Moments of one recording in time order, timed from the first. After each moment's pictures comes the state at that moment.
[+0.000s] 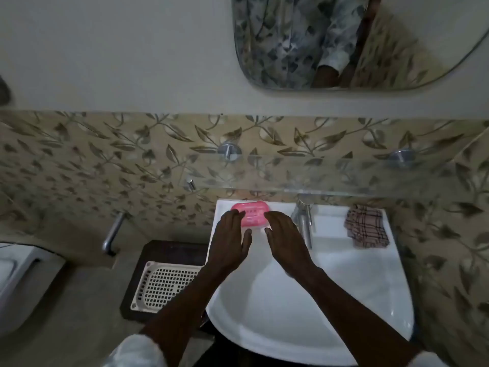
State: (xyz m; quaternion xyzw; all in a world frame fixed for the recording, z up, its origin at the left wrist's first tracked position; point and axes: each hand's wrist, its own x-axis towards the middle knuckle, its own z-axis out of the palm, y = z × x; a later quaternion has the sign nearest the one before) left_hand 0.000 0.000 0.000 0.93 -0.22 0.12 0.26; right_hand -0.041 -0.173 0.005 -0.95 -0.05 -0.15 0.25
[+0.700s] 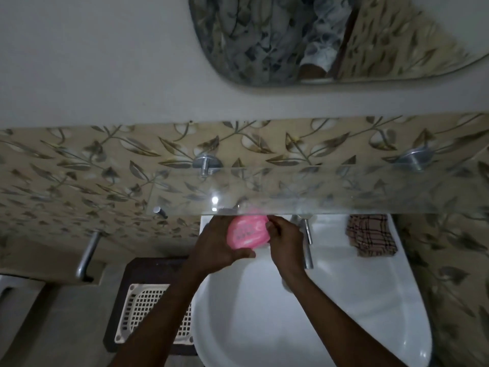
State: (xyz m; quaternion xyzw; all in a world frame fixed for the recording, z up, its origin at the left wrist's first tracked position) left_hand 0.078 0.000 0.001 0.89 -0.21 -0.11 0.40; right_hand 0.020 -0.172 -0.011 -0.78 0.25 -0.13 0.56
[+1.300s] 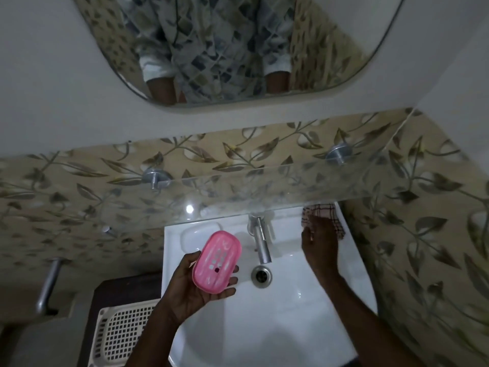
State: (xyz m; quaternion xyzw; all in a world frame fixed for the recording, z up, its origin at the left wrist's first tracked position) left_hand 0.016 -0.025 0.009 0.35 0.15 -0.54 0.75; right_hand -0.058 -0.330 -0.024 -0.90 0.27 -0.25 0.25
